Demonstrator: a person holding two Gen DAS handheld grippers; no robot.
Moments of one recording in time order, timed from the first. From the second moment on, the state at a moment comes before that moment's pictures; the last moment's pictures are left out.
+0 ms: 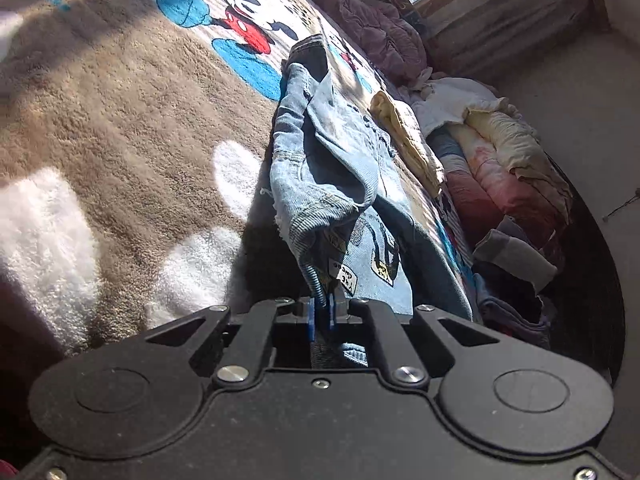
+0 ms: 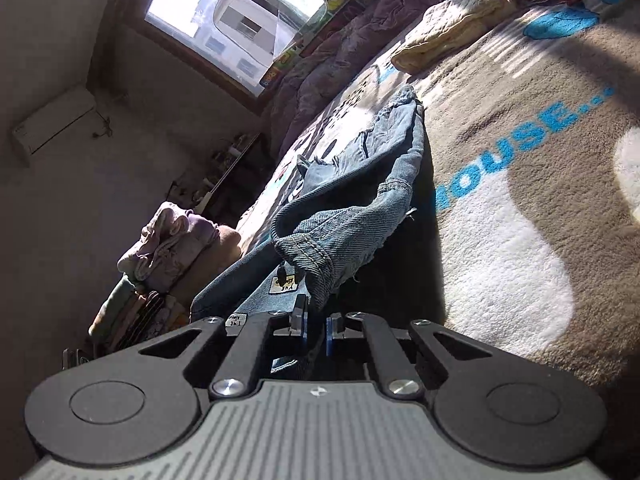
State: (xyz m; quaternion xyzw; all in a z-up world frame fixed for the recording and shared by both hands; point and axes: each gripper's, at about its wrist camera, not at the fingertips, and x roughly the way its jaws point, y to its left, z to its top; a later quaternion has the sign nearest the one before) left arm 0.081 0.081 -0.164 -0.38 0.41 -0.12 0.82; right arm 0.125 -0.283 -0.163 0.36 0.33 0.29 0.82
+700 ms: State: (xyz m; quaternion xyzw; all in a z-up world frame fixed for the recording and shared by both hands) left arm 0.222 0.136 -0.149 -0.33 0.36 -0.13 0.86; right arm 0.241 -0.328 -0.177 0.35 0.35 0.26 0.83
